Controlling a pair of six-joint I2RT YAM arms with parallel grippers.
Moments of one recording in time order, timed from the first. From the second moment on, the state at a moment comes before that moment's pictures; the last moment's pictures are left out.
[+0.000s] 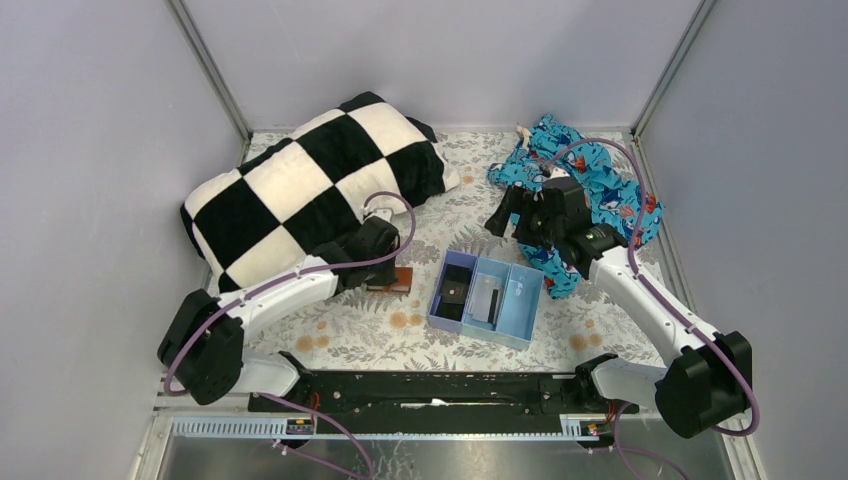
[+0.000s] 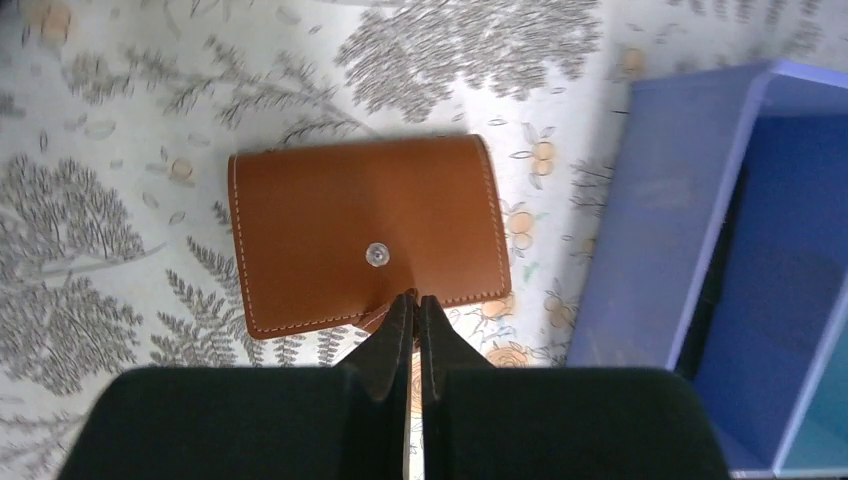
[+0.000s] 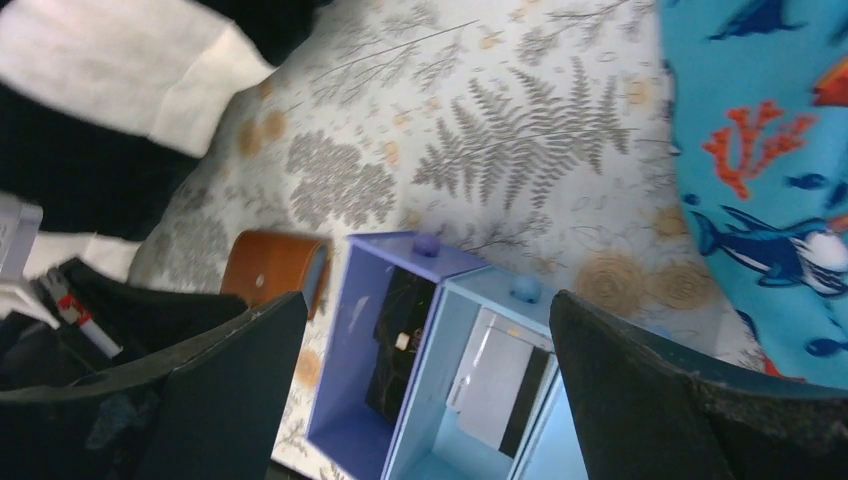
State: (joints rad) left arm -0.70 1.35 0.81 -0.45 -0.18 -0.66; right arm 0.40 1.20 0.94 -0.41 -0.05 0.62
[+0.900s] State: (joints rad) left arm -0.66 0.96 0.72 -0.60 -0.37 -0.76; right arm 0.82 1.80 1.31 -0.43 -0.25 0.41
